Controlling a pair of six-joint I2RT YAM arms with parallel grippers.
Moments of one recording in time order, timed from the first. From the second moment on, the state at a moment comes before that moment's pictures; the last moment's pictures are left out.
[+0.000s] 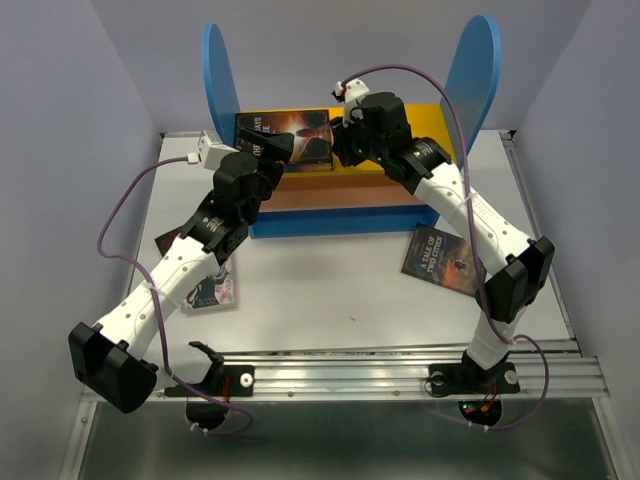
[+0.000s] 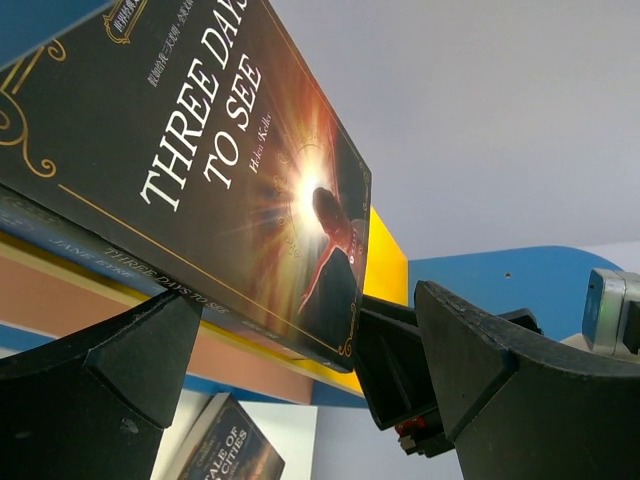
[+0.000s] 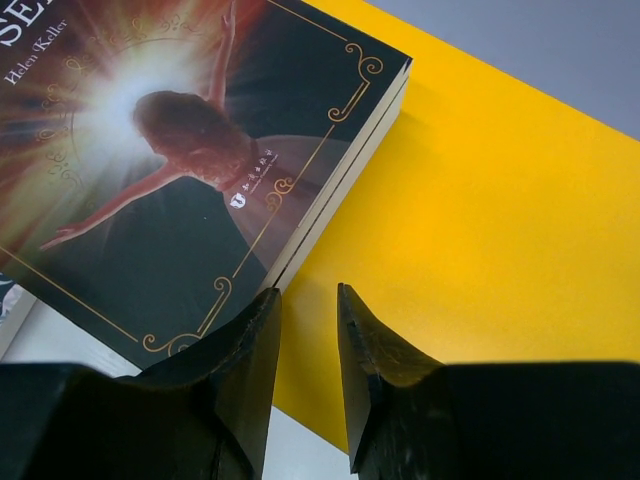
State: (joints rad) left arm -0.55 1.21 1.17 -0.12 -0.44 -1.23; right arm 0.64 1.79 1.94 -0.54 0.03 -0.01
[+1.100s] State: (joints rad) left arm -0.53 1.19 1.15 -0.11 -0.25 -1.12; right arm 0.66 1.76 1.90 -0.53 0.32 0.09
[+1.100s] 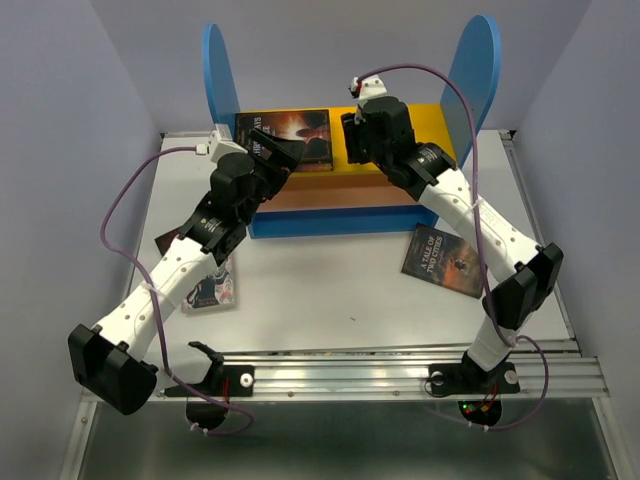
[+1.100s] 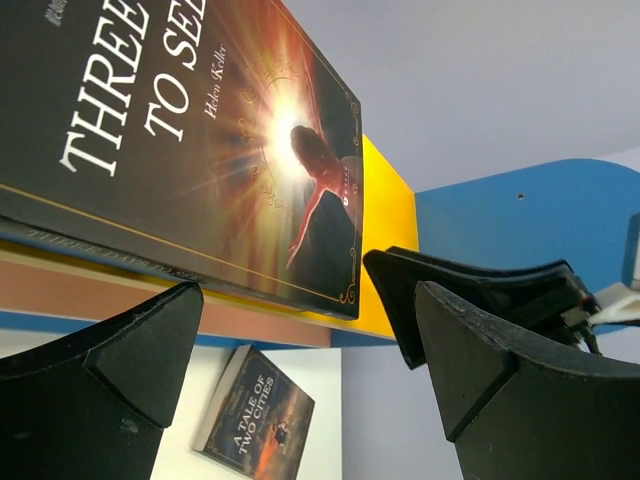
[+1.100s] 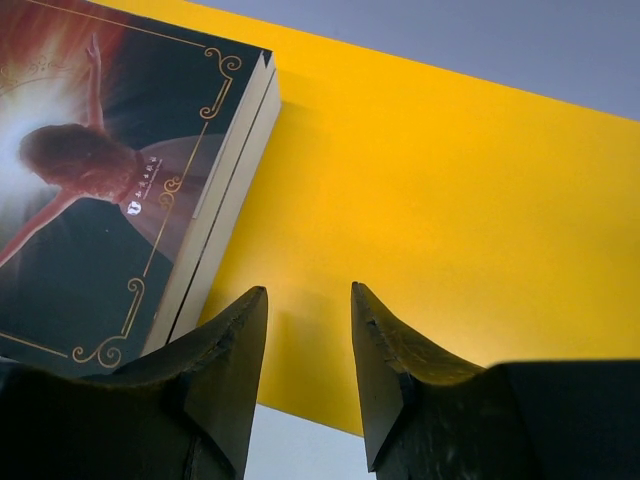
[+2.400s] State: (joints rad) left arm -0.53 1.31 1.27 -0.15 0.56 -0.16; right arm 0.66 1.52 1.72 -0.51 0.50 0.05
